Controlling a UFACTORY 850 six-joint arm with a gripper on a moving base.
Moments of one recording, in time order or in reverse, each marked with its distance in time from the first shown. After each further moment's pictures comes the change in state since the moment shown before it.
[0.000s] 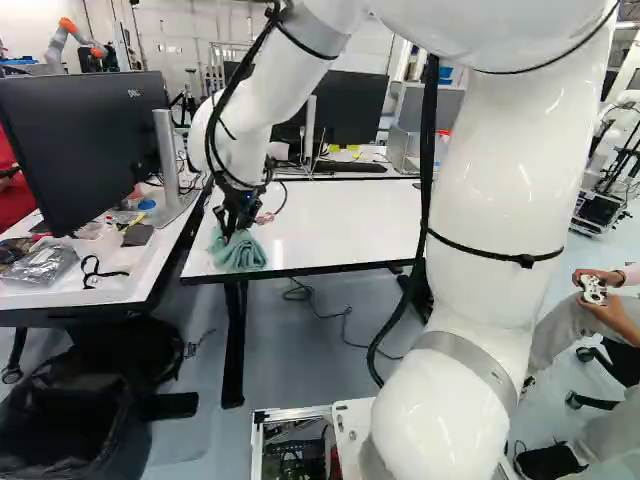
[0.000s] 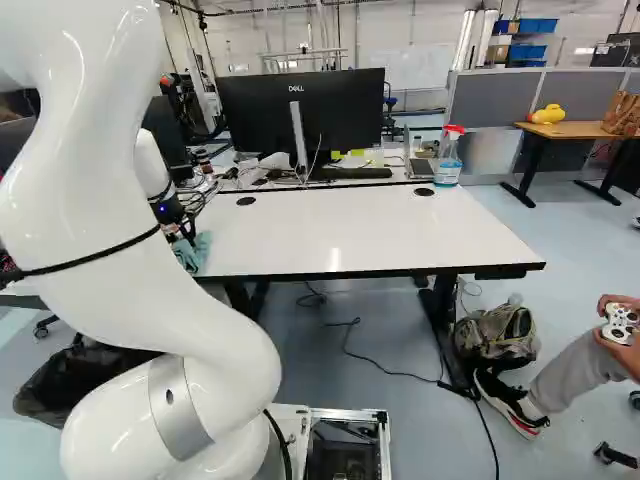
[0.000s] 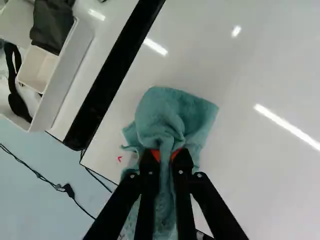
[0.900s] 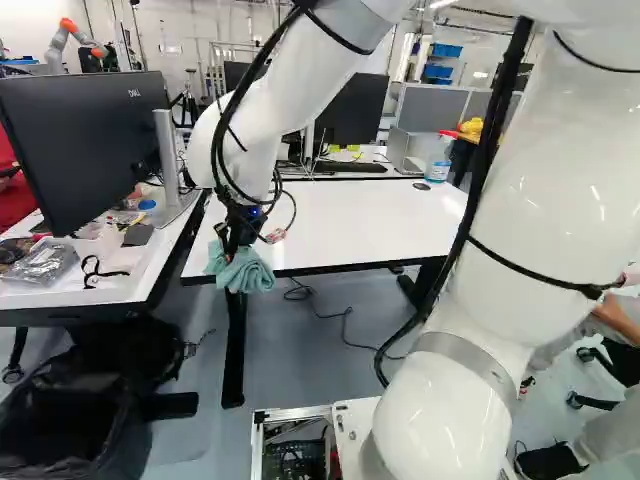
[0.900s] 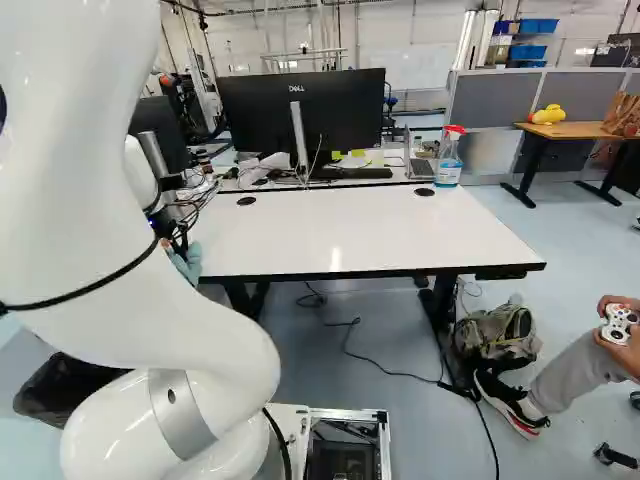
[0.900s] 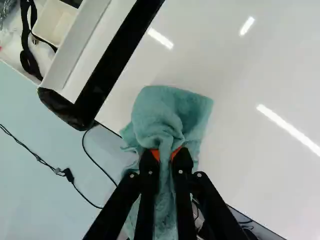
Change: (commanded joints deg) arm 1.5 9.8 11.0 0.0 0.0 0.0
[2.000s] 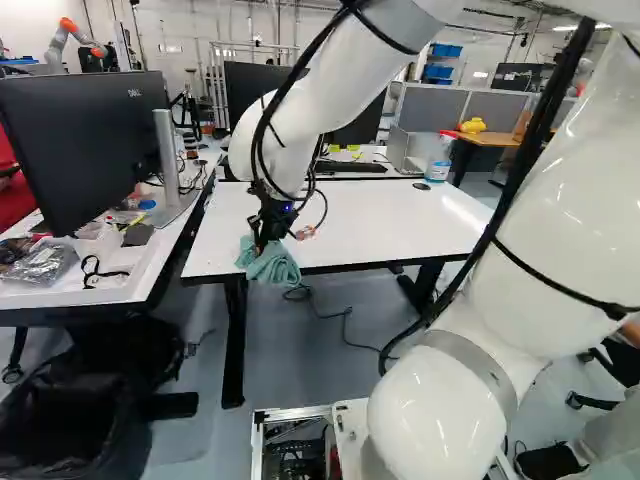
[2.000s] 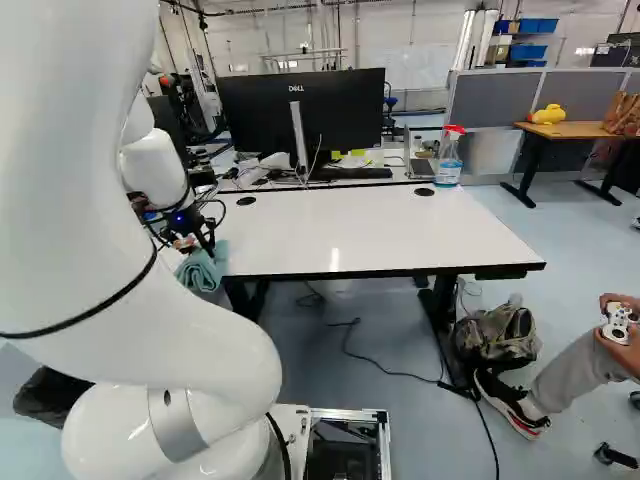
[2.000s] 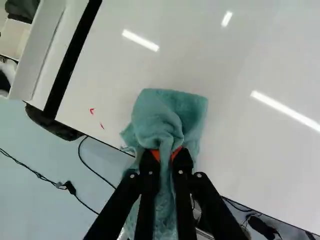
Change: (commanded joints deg) arm -7.9 5.6 3.7 0.0 0.0 0.0
